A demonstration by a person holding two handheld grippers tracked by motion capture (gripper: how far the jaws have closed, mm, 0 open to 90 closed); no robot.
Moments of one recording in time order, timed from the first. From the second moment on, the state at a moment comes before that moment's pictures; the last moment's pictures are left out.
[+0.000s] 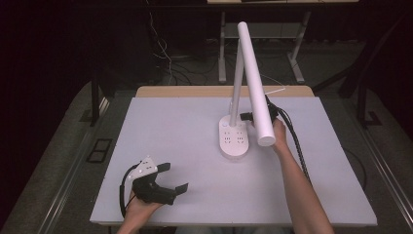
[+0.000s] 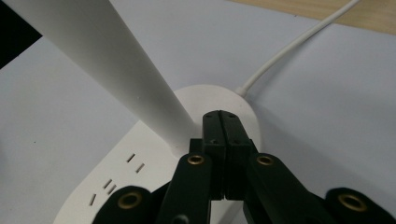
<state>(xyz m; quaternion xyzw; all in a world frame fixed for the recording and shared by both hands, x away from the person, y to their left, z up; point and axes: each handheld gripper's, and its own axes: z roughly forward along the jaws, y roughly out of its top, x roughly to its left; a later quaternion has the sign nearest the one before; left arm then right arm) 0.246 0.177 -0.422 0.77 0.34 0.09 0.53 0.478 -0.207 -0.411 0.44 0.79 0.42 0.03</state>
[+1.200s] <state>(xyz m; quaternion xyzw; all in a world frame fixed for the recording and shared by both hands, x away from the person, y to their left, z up) 0.245 0.176 -0.422 0.77 0.34 0.09 0.53 0.479 -0.195 -0.427 0.44 0.80 0.41 0.02</state>
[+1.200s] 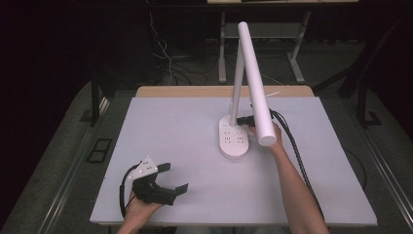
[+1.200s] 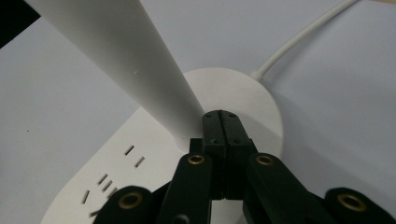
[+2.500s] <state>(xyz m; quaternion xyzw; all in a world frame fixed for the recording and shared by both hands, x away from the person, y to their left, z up) 0.245 0.175 -0.422 0.77 0.34 0.09 0.53 0.476 -0.223 -0.410 0.46 0.79 0.41 0.04</state>
